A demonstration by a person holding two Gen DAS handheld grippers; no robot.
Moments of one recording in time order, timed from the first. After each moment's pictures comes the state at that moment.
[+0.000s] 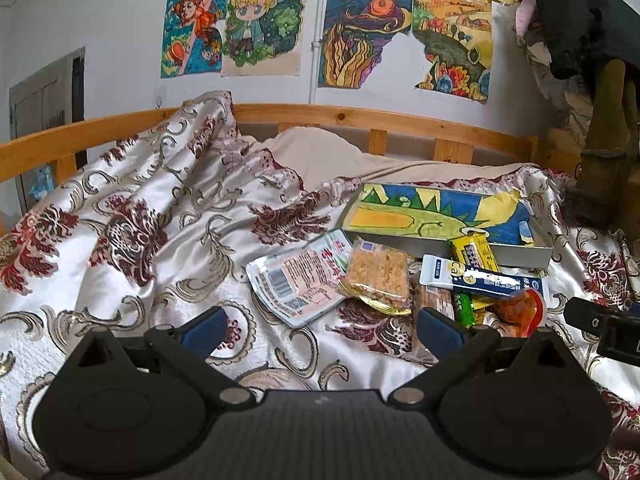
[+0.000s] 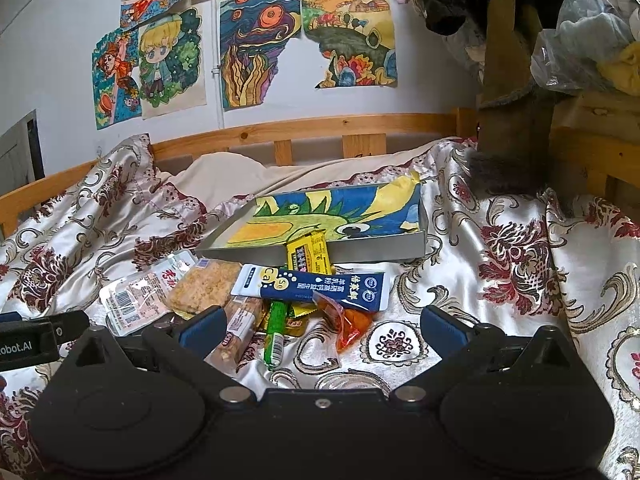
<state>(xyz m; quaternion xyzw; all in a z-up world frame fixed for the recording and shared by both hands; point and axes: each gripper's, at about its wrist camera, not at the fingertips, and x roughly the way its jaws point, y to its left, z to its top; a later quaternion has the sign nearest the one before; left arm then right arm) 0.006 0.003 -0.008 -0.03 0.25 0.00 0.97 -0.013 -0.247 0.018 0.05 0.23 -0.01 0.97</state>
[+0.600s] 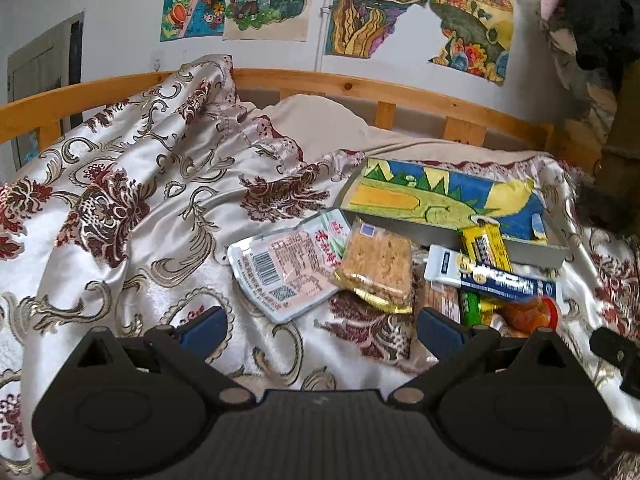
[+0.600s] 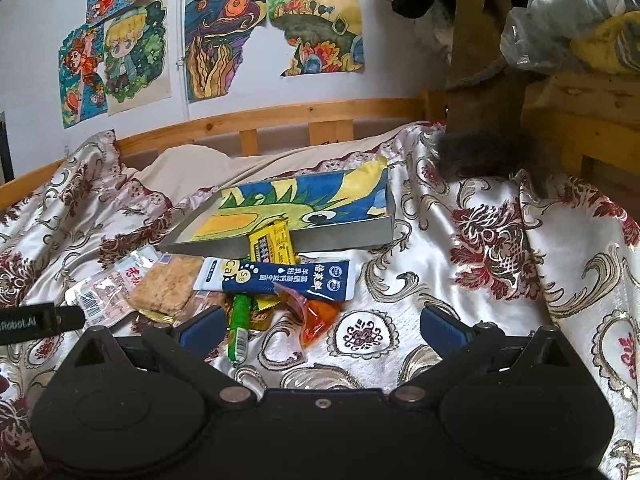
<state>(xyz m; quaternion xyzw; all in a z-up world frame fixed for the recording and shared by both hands) 0.051 -0.002 -0.018 -0.06 0.29 0.01 0.96 -0.002 -0.260 0.007 0.06 0.25 -0.06 0.97</state>
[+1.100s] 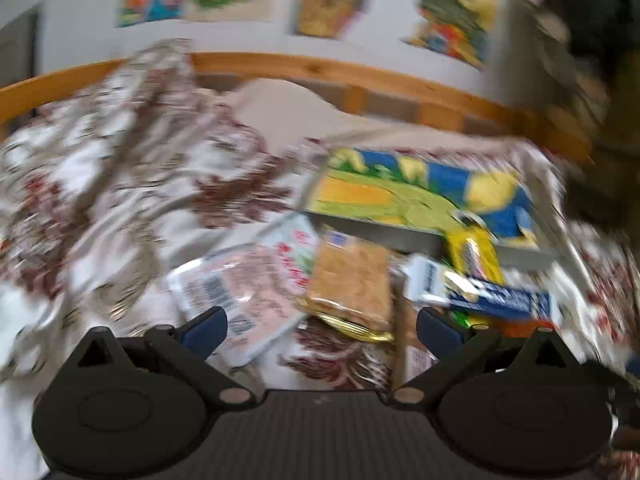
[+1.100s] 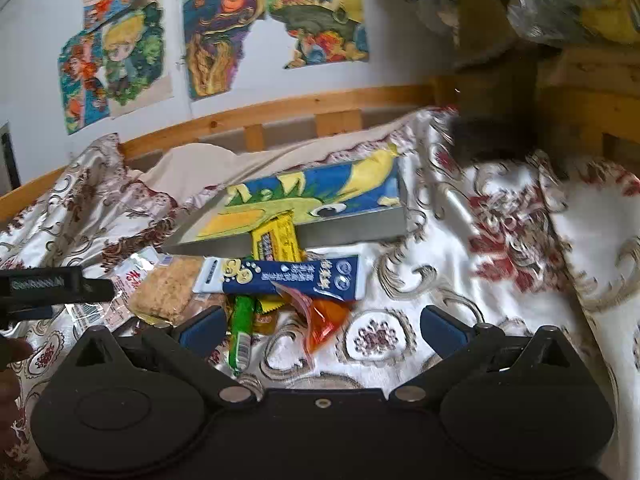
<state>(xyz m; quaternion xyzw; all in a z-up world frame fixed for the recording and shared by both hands) 0.112 -0.009 -0.023 -0.04 0.32 -0.07 0.95 0.021 -0.271 -0.009 0.08 0.26 -0.03 0.96</state>
